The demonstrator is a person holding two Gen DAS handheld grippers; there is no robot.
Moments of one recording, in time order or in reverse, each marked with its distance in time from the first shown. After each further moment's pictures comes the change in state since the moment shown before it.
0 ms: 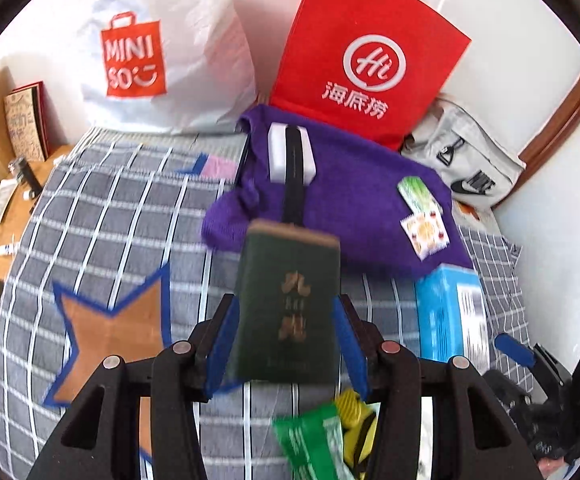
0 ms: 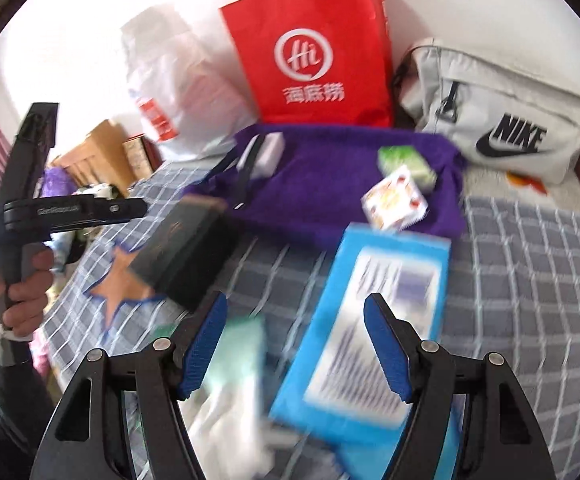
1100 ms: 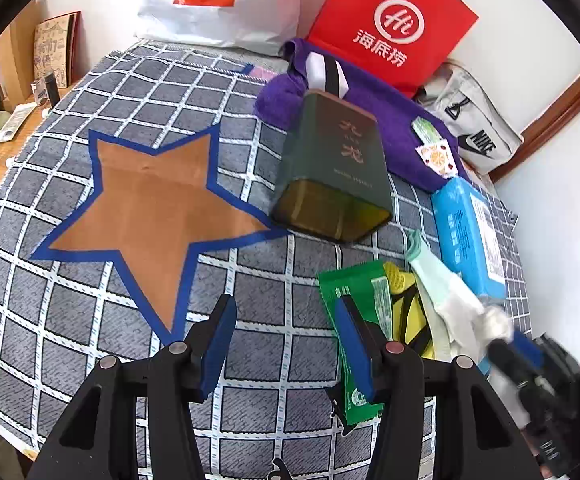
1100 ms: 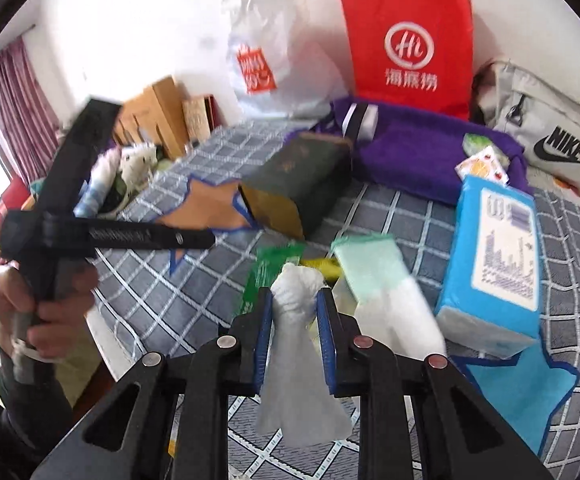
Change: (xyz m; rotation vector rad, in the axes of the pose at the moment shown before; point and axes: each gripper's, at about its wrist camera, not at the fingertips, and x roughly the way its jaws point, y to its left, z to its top) left arm -0.009 0.047 -0.107 -0.076 0.074 -0.039; right arm -0.015 0.093 -0.066 -0.131 -0.018 0.036
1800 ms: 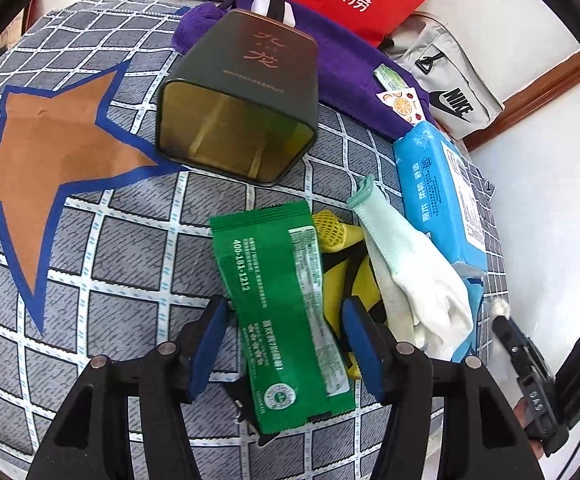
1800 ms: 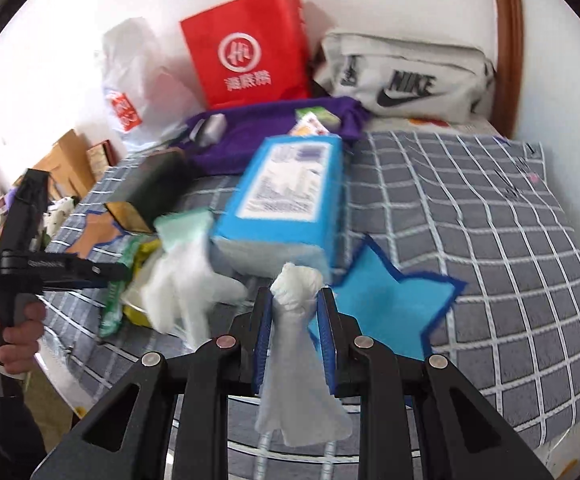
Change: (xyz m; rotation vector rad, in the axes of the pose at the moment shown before) left arm 0.050 -0.051 -0.021 0.004 0.102 -0.111; right arm -0.047 -0.114 -0.070 0.250 -0.037 -0.272
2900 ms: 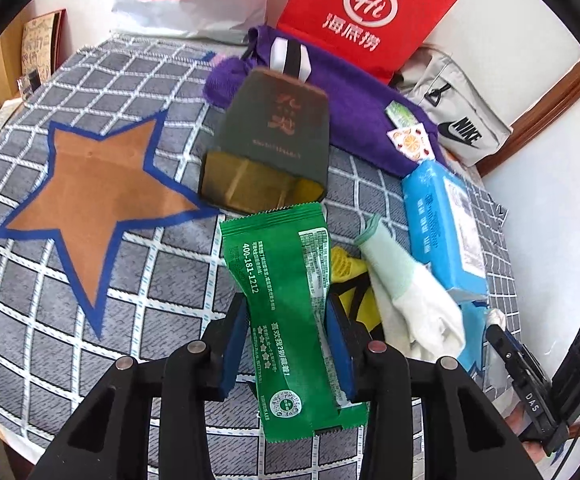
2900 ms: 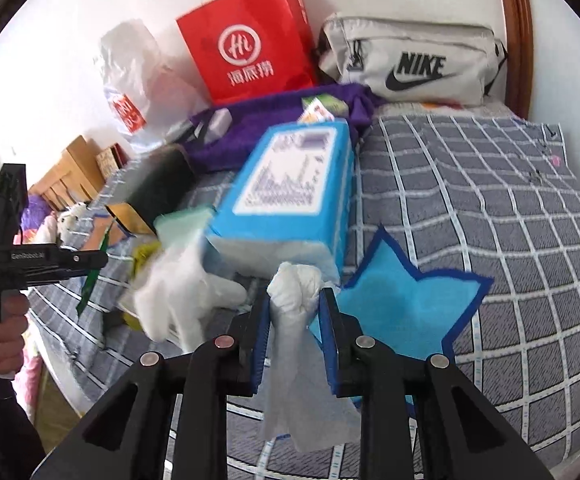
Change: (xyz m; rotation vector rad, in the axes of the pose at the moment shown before) left arm -0.044 0.001 0.005 -0.012 -0.110 0.082; right arm 0.010 -0.003 0.011 0.023 -0.013 0.115
